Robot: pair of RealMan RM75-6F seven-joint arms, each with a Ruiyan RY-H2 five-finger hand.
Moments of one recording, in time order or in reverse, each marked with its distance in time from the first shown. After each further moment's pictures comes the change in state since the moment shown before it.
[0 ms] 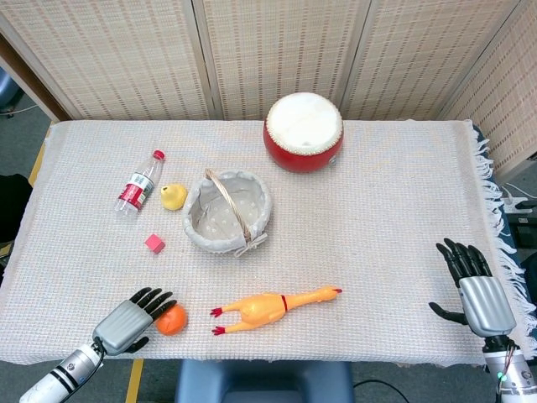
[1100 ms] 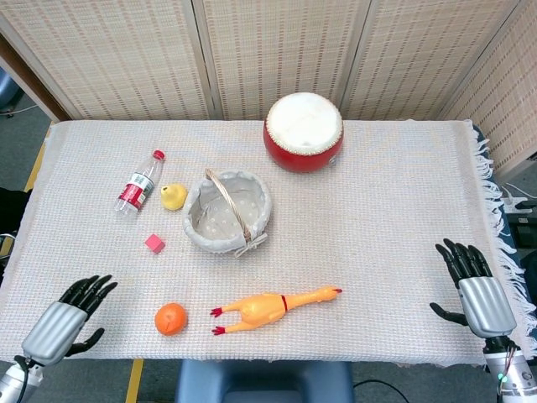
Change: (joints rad) left arm 0.215 0.117 0.003 0.090 0.114 0.391 -0.301; right arm 0.000 -0.003 -0.004 0.018 -0.019 0.007 -0.009
